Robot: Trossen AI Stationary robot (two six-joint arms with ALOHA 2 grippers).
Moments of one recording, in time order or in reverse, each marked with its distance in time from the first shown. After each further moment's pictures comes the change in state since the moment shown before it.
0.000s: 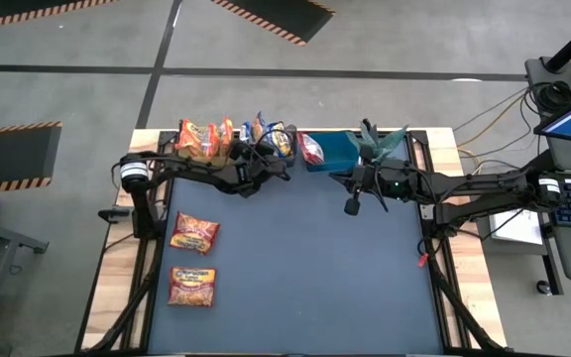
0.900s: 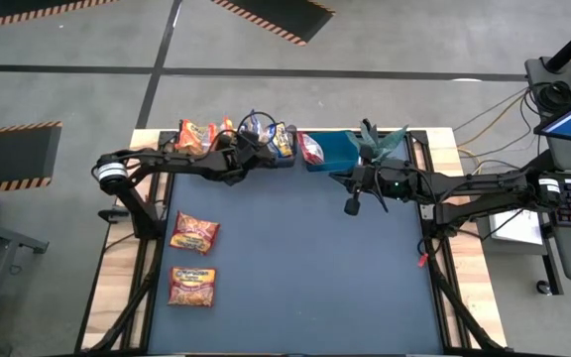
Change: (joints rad) left arm 0.088 -0.166 0.002 -0.333 0.227 -0.318; right arm 0.000 0.000 0.000 -0.002 0.000 0.000
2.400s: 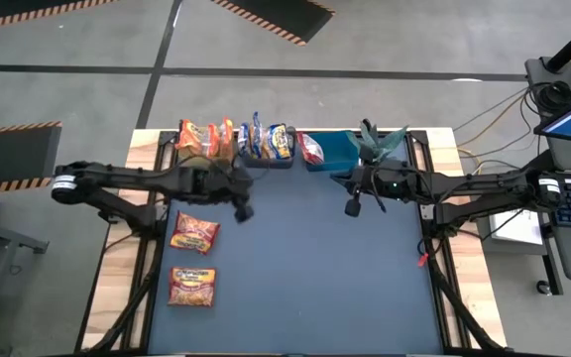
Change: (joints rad) left arm -0.325 -0.382 -0.002 -0.536 0.484 0.199; right arm 0.000 -0.002 0.000 -0.046 0.000 0.027
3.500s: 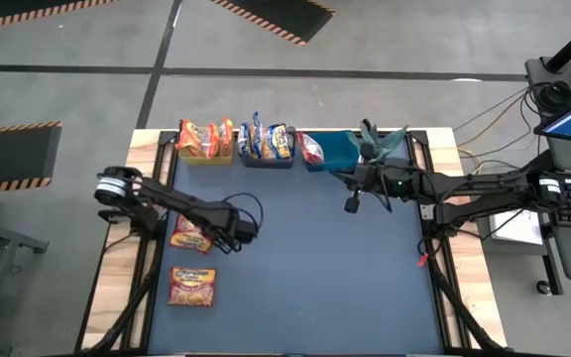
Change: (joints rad) left arm -0.198 0.406 0.000 -0.562 0.203 -0.771; right arm 0.000 -0.004 0.000 0.117 0.007 -0.131
